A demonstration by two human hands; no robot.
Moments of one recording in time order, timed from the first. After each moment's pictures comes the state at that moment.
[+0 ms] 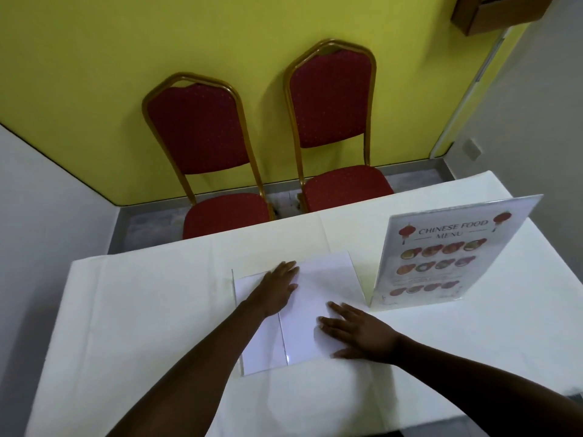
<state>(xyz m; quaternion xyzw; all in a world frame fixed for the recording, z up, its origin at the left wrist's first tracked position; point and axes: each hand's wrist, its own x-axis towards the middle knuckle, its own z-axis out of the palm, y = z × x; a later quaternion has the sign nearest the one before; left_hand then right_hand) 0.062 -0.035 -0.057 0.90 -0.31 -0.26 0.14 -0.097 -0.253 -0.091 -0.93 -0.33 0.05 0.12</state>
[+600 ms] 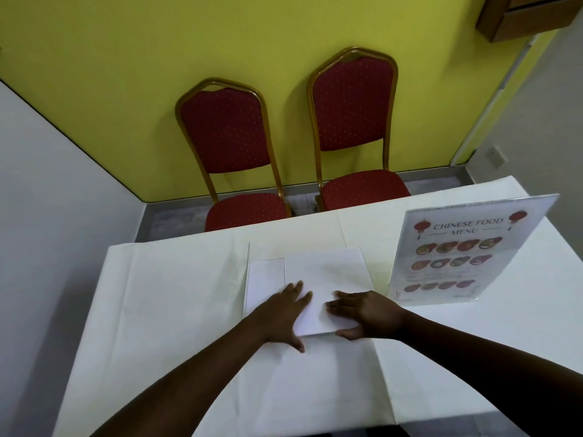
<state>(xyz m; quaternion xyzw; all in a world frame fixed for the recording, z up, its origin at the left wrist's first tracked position) -0.001 0.005 0.007 0.86 -0.37 -0.35 -0.01 -0.070 -0.240 -0.038 -0.92 -0.34 0.00 0.18</state>
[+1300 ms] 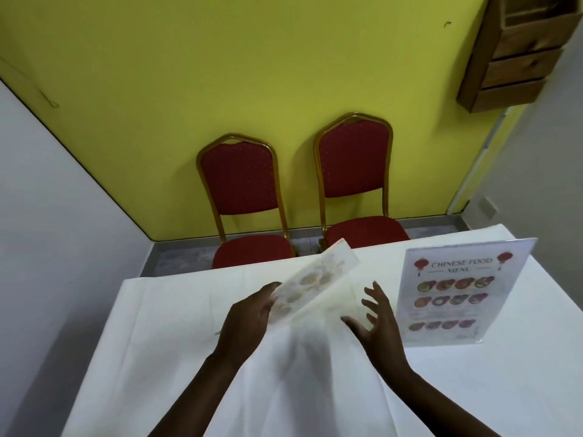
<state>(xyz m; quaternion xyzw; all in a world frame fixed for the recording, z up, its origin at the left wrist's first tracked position) 0.006 0.050 0.096 0.91 -0.20 -0.01 0.35 -0.084 -0.193 0.039 -0.80 0.18 -0.12 0.57</state>
